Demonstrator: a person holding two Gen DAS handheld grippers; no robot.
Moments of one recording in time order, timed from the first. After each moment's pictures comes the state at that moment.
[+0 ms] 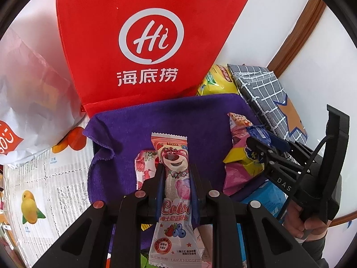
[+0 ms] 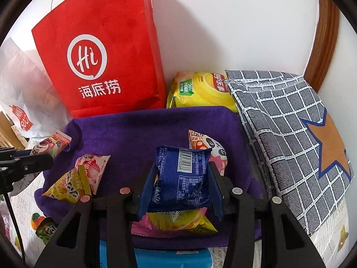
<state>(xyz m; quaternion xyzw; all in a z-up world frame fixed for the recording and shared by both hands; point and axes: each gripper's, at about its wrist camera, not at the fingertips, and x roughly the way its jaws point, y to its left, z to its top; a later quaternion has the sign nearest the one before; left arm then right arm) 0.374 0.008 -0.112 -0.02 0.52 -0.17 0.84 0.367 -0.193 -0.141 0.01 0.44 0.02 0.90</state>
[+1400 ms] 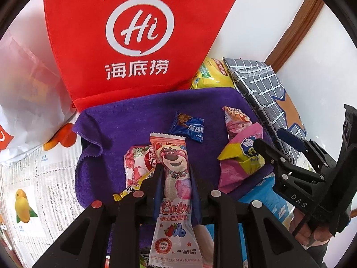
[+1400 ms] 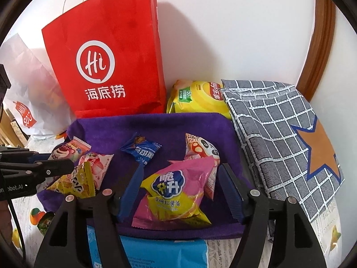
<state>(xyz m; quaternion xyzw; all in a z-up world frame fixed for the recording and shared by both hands) 0.372 -0.004 -0.120 -0.02 0.52 -0.18 0.83 0.347 -0.192 -0.123 -0.01 0.42 0.02 0.91</state>
